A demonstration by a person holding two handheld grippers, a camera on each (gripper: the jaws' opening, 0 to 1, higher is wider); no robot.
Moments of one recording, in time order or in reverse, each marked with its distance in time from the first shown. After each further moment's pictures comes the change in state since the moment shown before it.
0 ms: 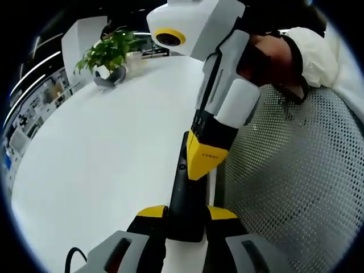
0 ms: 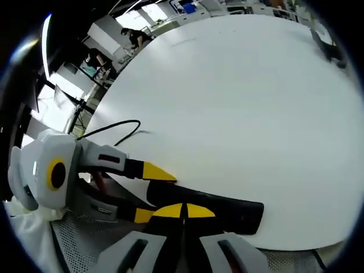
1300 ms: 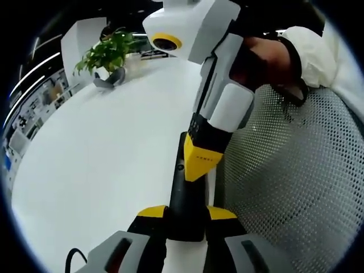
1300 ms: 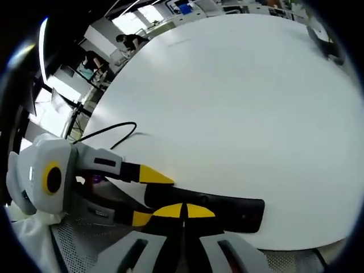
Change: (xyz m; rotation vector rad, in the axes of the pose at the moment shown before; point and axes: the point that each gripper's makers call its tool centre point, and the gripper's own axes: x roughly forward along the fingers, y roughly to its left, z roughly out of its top) left arm 0.000 -0.002 0.001 0.005 -0.009 -0.003; right arm 0.002 -0.002 -0.001 0.021 -0.002 -0.016
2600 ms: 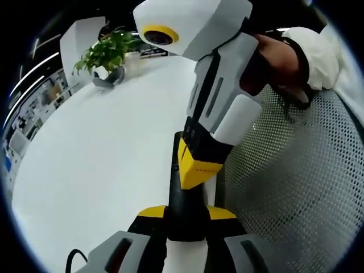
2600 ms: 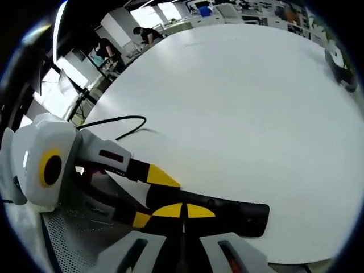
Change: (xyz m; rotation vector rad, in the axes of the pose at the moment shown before) left arm 0.002 0.002 0.000 0.005 0.016 -0.002; right arm 0.007 0.005 0.007 -0.153 -0.022 -0.013
